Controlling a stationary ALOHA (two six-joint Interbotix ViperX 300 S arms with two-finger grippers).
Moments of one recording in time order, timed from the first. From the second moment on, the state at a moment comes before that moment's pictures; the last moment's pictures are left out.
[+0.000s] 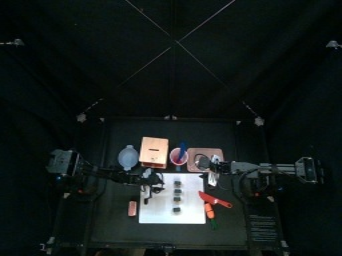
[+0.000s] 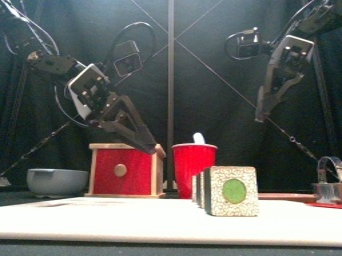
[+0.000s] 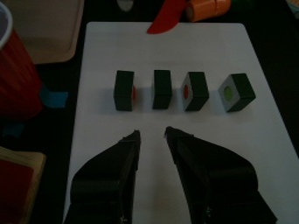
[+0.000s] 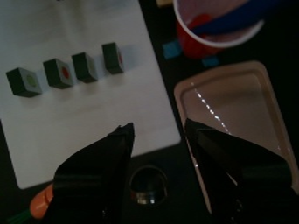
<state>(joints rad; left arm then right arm) -0.05 0.02 0.85 -0.06 -0.31 0.00 -0.10 -0.50 0.81 -0.10 0.57 0.22</state>
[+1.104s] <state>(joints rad) -0.05 0.02 0.89 -0.07 -0.31 0.00 -0.04 0.02 0.66 -0.11 0.22 0.23</state>
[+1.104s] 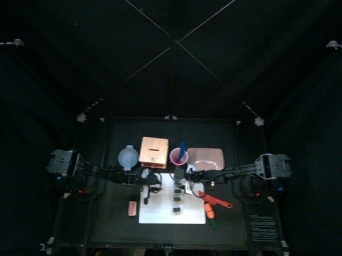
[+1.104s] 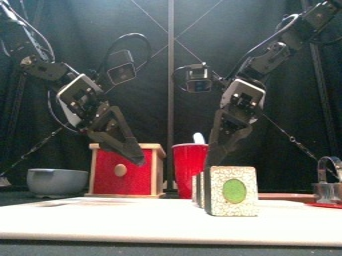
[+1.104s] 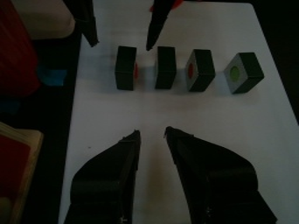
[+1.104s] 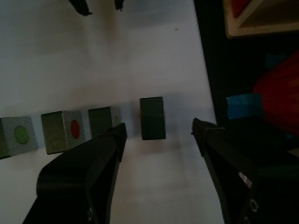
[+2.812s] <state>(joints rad) -0.05 0.04 0.90 -0.07 -0.31 0.00 -0.19 -0.21 0.76 -0.02 0.45 0.23</state>
